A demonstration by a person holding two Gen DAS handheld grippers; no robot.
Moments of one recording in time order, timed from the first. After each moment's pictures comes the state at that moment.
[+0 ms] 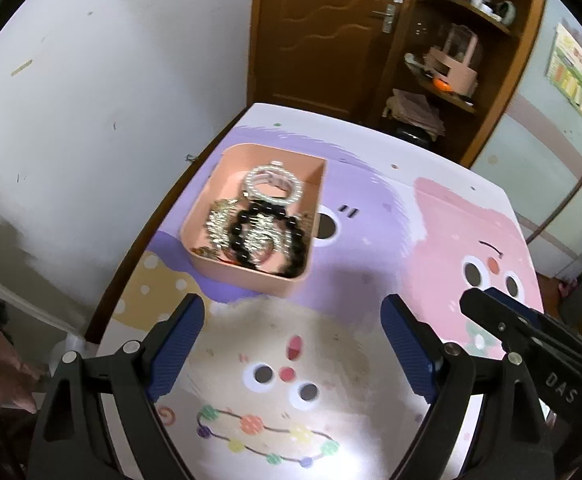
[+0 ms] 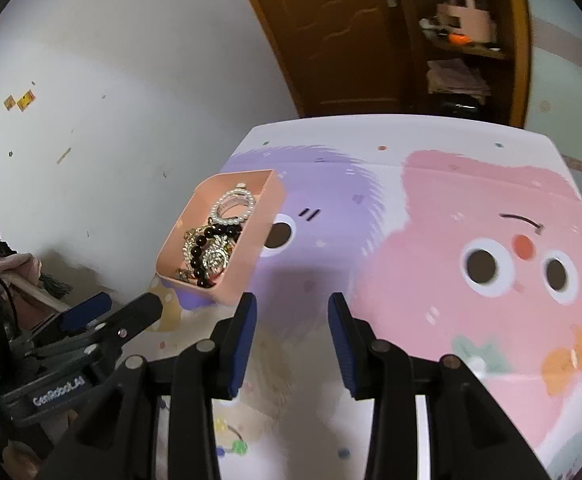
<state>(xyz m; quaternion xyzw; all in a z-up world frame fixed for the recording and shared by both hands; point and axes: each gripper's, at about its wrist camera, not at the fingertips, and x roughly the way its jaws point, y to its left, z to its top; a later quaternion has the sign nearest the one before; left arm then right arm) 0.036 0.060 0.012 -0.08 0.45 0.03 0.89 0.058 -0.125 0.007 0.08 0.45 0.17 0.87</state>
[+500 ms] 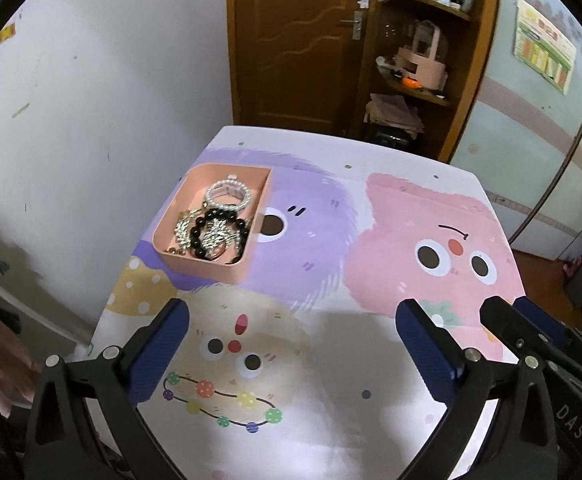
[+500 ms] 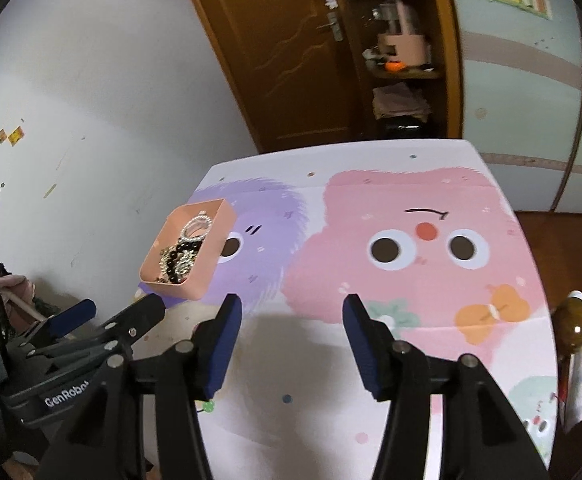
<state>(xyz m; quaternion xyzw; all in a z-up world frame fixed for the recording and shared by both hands) -0.005 -0.016 0.048 -0.03 0.43 0.02 0.90 -0.013 -0.190 0.043 0.10 0.40 0.10 0.90</state>
